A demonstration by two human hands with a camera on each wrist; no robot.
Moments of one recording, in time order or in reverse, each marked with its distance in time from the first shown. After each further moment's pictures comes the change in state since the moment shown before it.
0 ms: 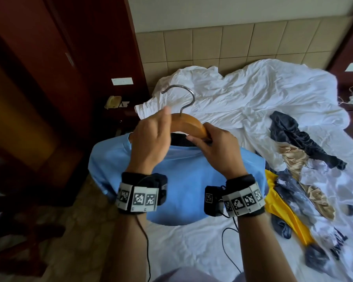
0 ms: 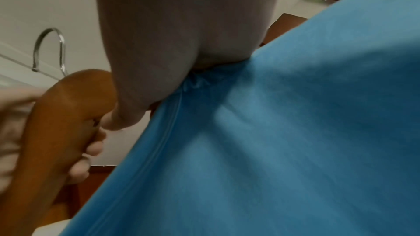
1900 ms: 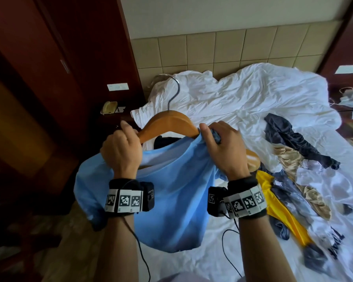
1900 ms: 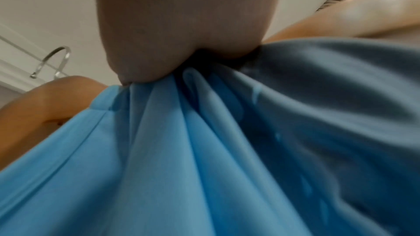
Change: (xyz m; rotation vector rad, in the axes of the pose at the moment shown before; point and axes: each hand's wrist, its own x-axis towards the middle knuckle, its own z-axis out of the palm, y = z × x) left_hand 0.001 -0.047 -0.007 0.281 0.298 -0.320; right_hand 0.002 0.004 -0.017 0.023 0.173 0.087
